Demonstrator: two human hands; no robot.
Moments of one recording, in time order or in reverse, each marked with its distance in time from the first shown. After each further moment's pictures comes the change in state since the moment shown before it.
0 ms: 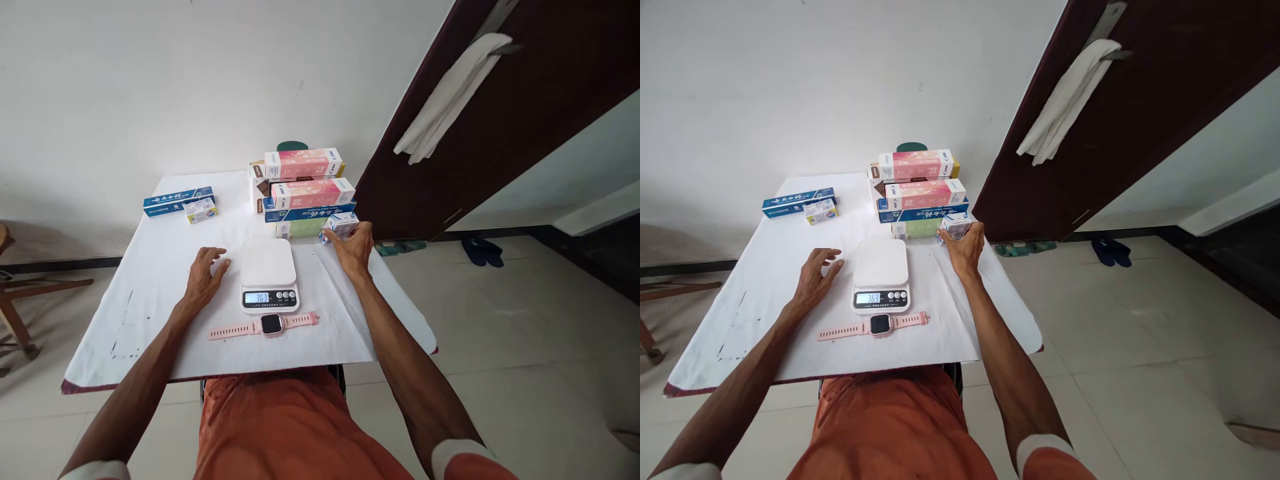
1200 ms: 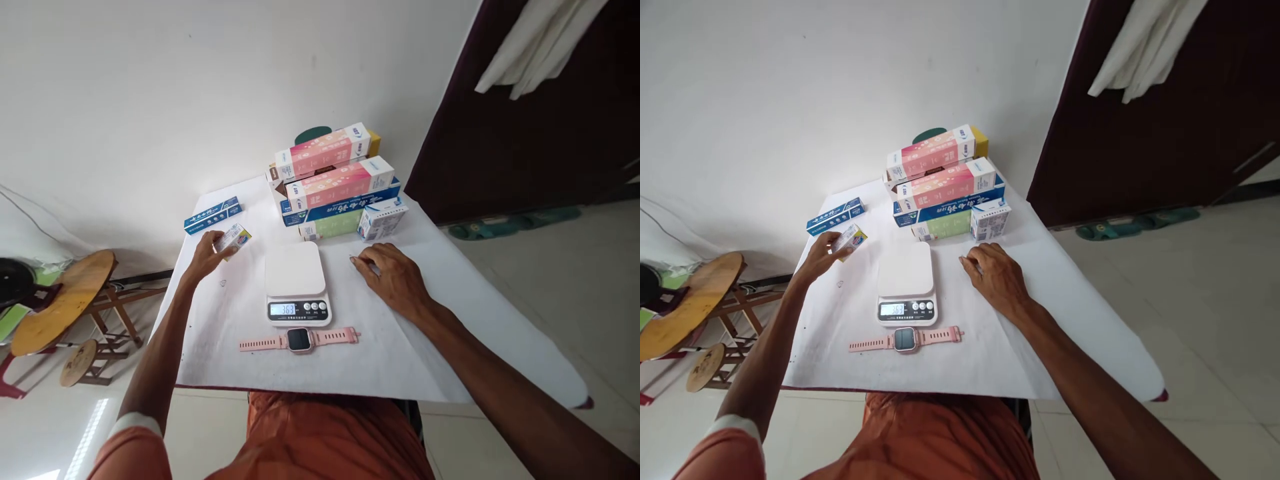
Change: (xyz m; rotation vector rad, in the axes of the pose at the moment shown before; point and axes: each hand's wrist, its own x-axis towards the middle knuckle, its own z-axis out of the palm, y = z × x) left_hand 0.091 -0.008 -0.065 0.335 -0.209 -0.313; right_hand -0.044 0.023 -0.017 -0.060 -0.342 -0.658
